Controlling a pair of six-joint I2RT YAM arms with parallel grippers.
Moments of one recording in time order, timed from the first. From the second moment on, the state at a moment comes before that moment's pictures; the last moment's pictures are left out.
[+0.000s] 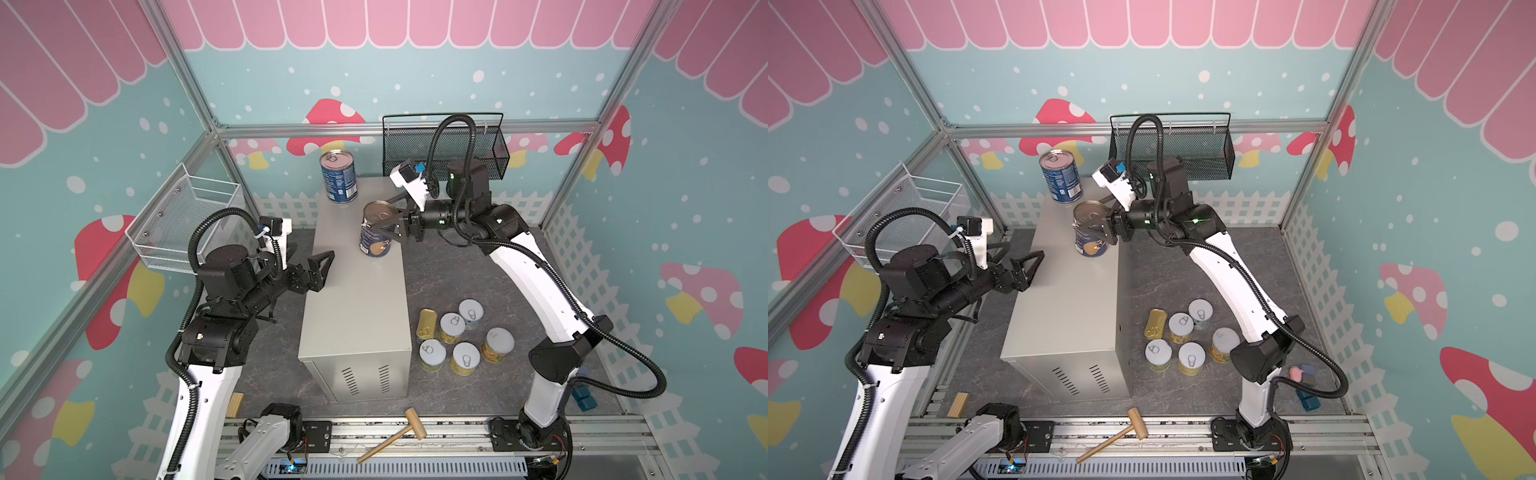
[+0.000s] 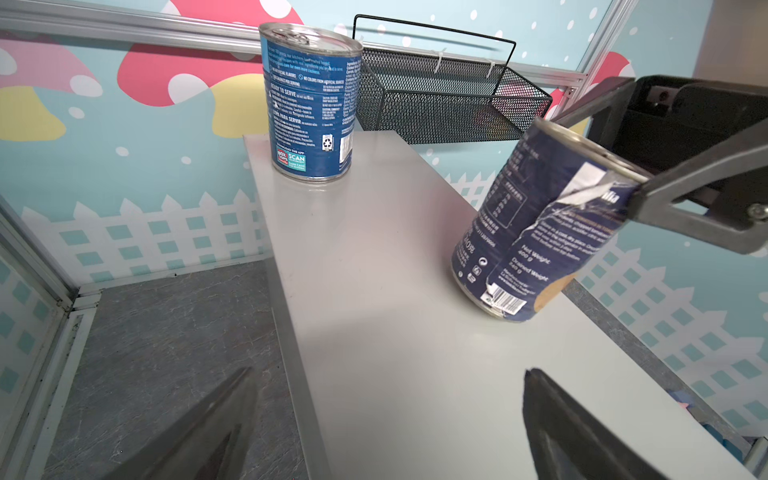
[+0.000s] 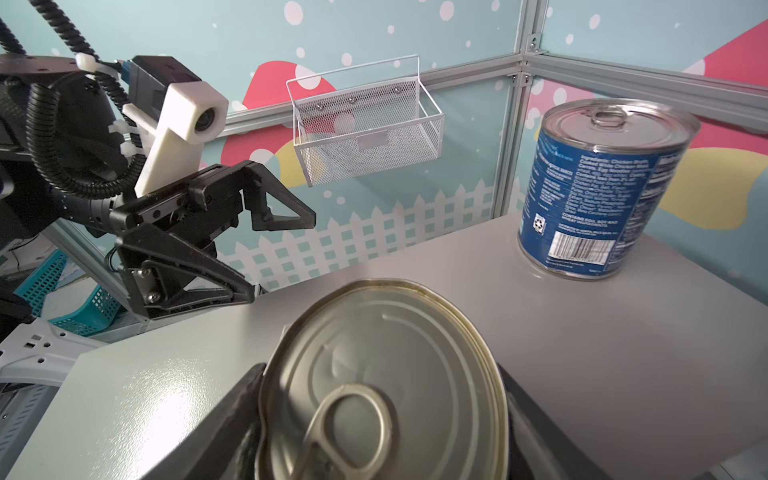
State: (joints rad) left arm -0.09 0.90 1.31 -0.65 0.37 -0.09; right arm 0.63 1.85 2.26 -0.69 -0.73 -0.09
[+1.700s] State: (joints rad) left arm -0.09 0.90 1.28 -0.59 0.44 -0.12; right arm 0.73 1.96 2.35 -0.58 -0.48 -0.08
